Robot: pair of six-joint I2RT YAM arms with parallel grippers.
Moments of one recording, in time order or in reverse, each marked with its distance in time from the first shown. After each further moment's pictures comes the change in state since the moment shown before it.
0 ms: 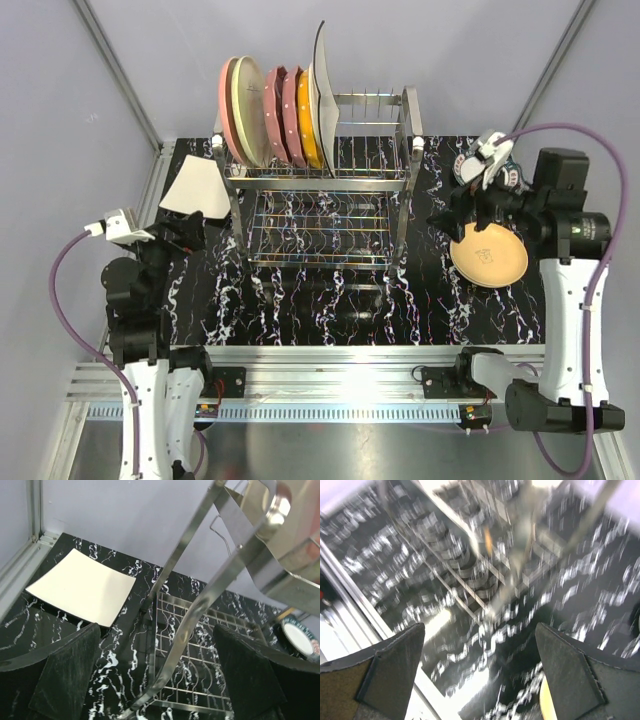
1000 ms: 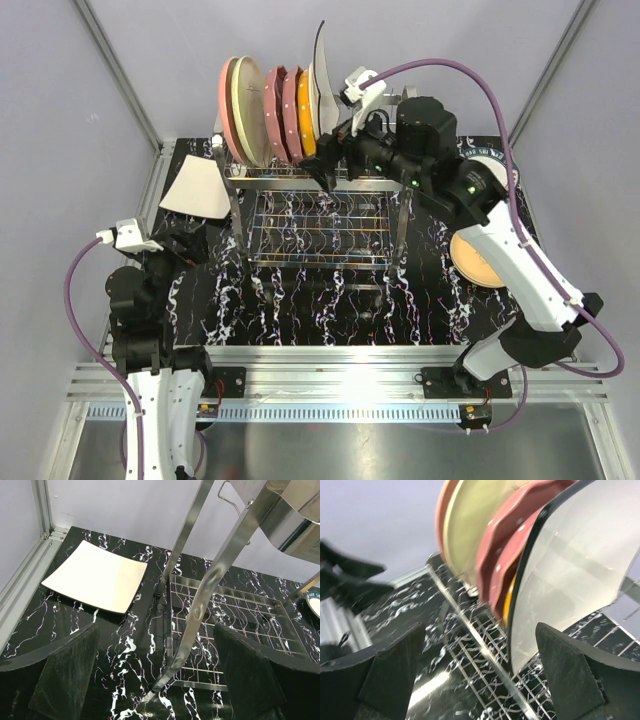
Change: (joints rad) left arm 0.000 -0.080 -0.045 -0.078 0.023 0.126; right arm 0.840 0.421 0.507 0.406 0.618 0.385
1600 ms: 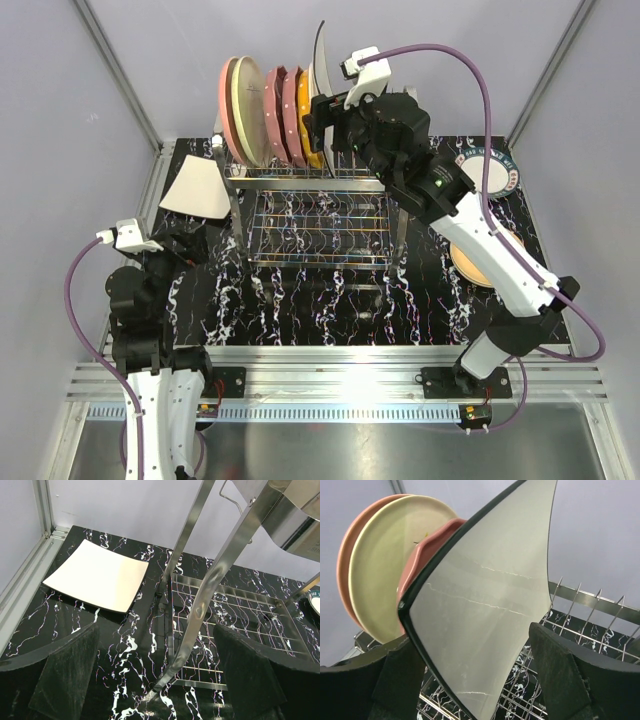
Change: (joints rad) left arm 0.000 0.000 0.000 -0.004 -0.003 0.006; right arm 0.058 0.107 0.021 0.217 0.496 0.102
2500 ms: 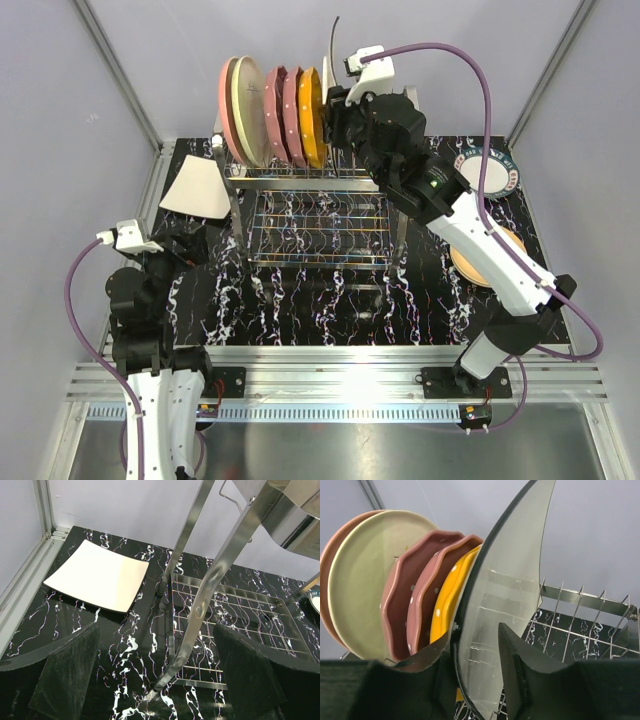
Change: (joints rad) left arm 0.000 -0.007 -0.003 -0.001 0.000 0.004; right arm 0.012 0.015 0.001 0.034 0.122 0.021
